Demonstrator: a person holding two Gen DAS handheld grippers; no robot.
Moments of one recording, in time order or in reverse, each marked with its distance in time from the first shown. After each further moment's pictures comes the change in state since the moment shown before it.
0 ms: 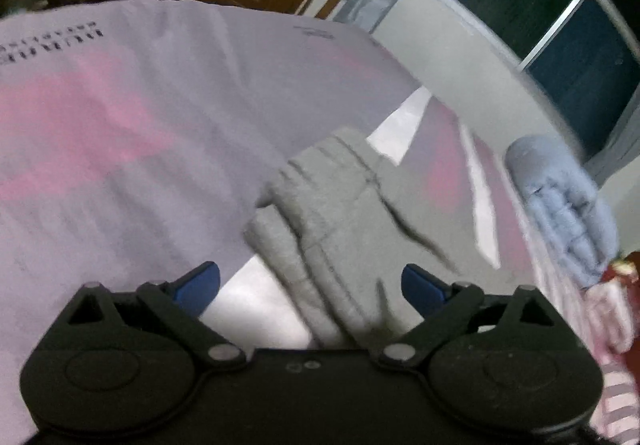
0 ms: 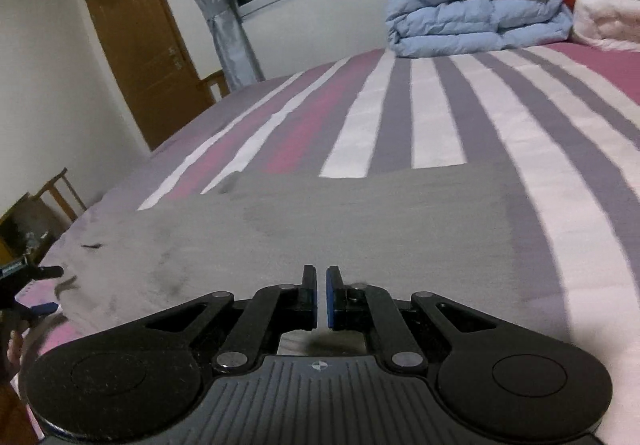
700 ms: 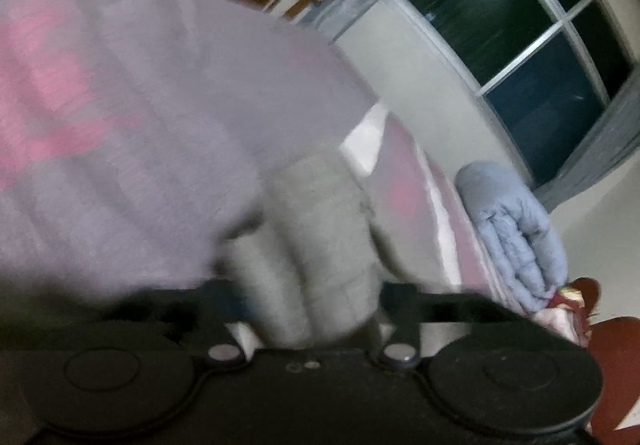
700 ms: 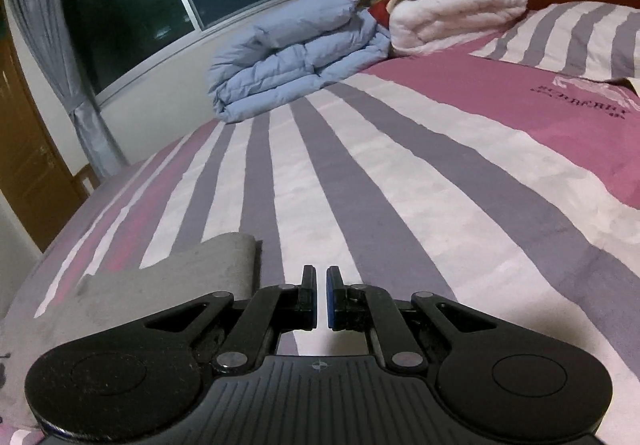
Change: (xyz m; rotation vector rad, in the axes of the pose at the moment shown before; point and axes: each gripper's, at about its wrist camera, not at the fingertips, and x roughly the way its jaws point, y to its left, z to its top) left arm 0.052 0.026 0.004 -0.108 0.007 -0.199; right arm -0.083 -0.106 -0.001 0.280 -0.185 -0.331
